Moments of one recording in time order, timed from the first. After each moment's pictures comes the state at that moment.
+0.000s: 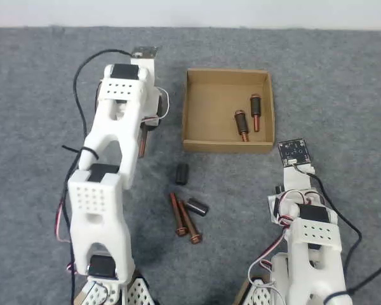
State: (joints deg) left arm 0.4 35.9 -26.1 90.4 7.9; right arm 4.3 -50.3 79.6 45.3 16.2
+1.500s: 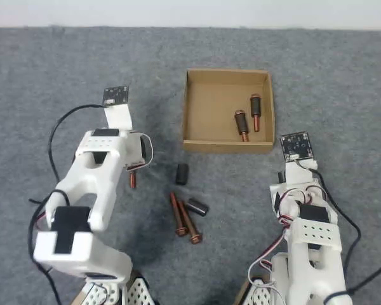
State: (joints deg) left arm -5.5 3.1 39.3 46.0 13.1; right arm 4.3 -50.3 79.6 34.7 16.4
